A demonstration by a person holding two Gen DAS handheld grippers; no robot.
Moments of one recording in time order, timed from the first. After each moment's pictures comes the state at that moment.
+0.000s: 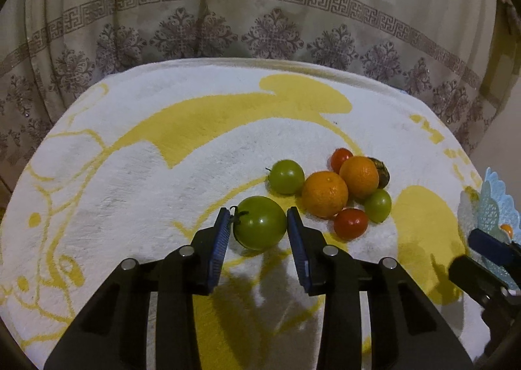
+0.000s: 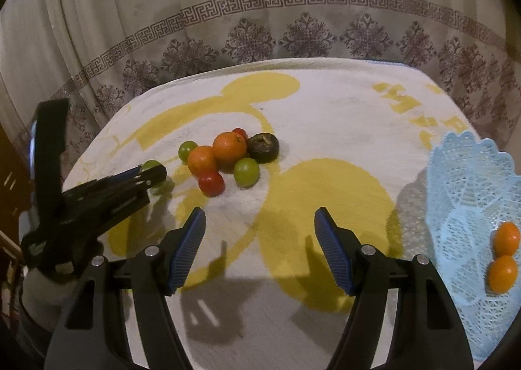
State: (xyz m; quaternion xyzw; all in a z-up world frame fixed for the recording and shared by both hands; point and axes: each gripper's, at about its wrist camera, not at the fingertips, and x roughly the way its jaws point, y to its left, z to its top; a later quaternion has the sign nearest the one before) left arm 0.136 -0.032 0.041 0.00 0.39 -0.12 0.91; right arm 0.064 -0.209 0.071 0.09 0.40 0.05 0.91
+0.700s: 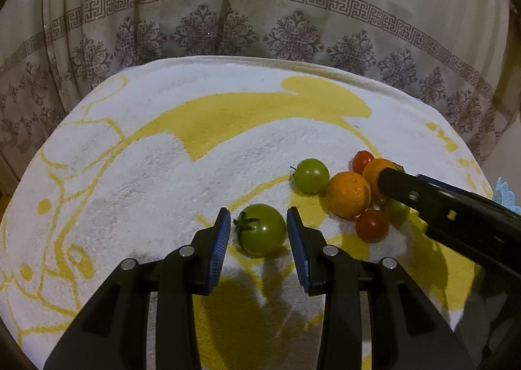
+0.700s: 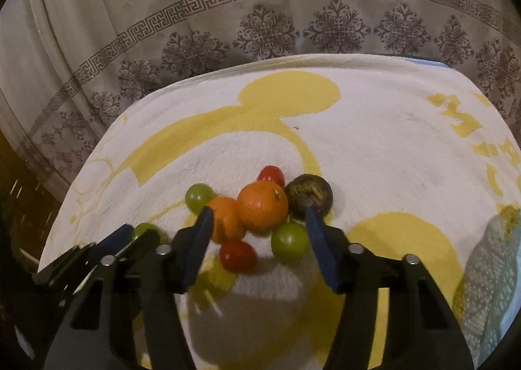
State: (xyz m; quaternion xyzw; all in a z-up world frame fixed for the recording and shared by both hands) left arm 0.137 -0.020 0.036 -0.02 0.39 -0.08 0.92; right arm 0.161 -0.179 0.051 0.10 0.42 0.06 0.90
